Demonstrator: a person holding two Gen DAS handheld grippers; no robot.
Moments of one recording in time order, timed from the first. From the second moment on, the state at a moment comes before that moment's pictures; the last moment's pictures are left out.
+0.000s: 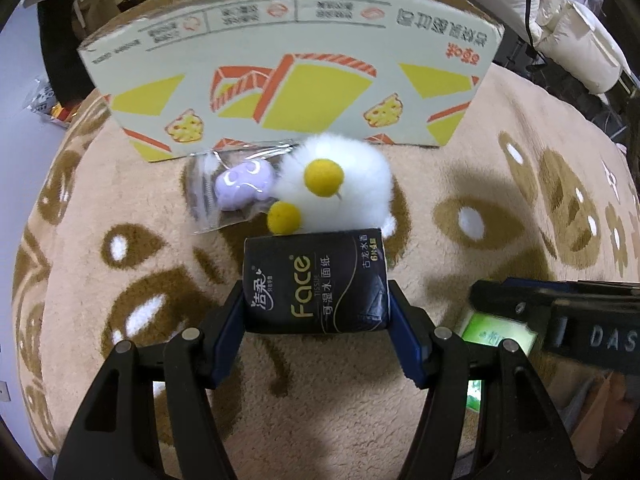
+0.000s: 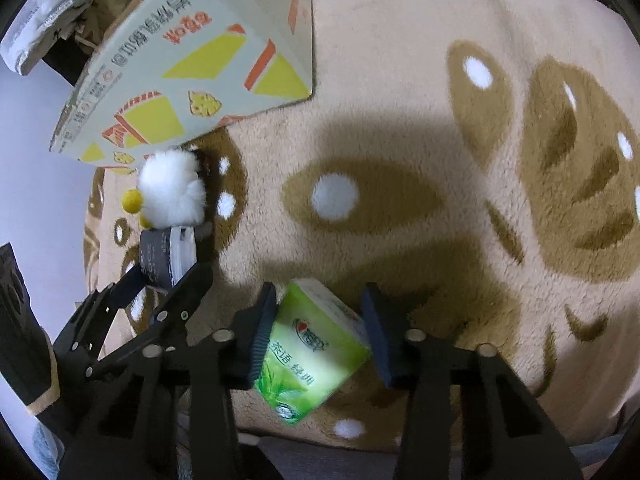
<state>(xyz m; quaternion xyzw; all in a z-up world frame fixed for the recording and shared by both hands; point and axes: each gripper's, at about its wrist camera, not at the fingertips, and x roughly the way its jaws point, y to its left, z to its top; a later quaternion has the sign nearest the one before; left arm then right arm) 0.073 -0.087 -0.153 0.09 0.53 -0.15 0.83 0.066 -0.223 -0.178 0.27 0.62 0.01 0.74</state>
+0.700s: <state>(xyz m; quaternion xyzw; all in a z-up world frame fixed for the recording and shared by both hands) 0.059 -0.051 -0.107 0.07 0.47 -0.09 0.87 0.041 -0.205 -0.147 0.16 0.62 0.05 0.77</state>
